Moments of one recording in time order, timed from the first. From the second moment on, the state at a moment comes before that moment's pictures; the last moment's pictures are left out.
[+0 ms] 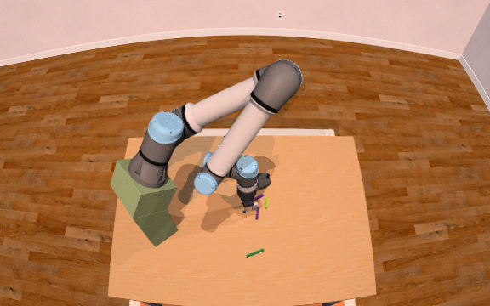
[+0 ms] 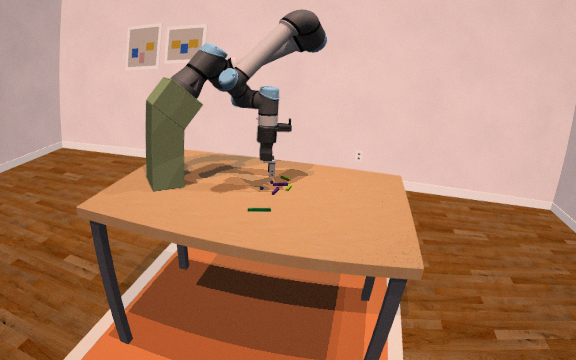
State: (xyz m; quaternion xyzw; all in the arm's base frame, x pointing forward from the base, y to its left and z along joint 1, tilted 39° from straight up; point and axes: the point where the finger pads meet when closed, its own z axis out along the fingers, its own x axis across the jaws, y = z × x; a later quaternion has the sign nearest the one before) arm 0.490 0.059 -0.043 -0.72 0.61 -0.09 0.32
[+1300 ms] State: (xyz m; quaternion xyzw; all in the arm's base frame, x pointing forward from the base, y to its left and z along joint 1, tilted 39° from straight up) arm 0.509 0.076 -0.023 -0.85 0.42 -0.17 0.29
